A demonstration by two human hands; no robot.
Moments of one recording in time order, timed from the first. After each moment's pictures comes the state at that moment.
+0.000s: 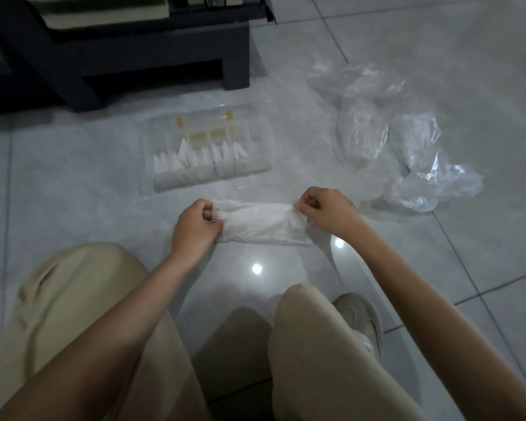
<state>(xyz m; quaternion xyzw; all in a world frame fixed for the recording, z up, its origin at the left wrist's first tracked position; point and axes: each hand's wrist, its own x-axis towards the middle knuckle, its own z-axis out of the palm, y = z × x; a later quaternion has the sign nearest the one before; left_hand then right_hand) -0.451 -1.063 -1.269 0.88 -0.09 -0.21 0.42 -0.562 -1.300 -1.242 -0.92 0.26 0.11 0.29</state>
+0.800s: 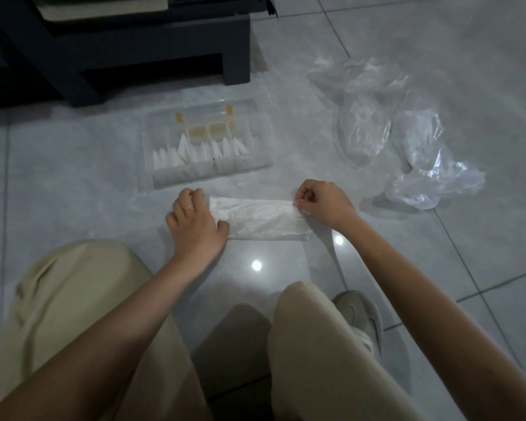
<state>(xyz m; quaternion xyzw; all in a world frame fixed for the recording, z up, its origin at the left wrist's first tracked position) -0.467 -1.067 -1.261 0.96 -0.19 -0.12 0.17 -0.548 -1.305 -1.255 -0.92 0.25 0.10 0.30</state>
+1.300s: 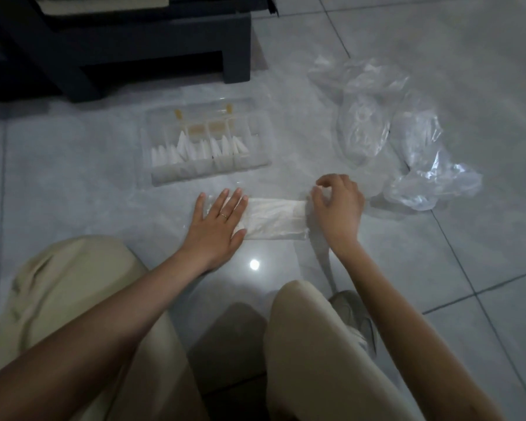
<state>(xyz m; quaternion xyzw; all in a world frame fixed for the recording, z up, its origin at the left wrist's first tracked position) -0.467 -1.070 -1.290 0.88 -0.45 -0.13 -0.04 -0.573 -1.281 -1.253 -0.89 0.36 -0.14 0.23</state>
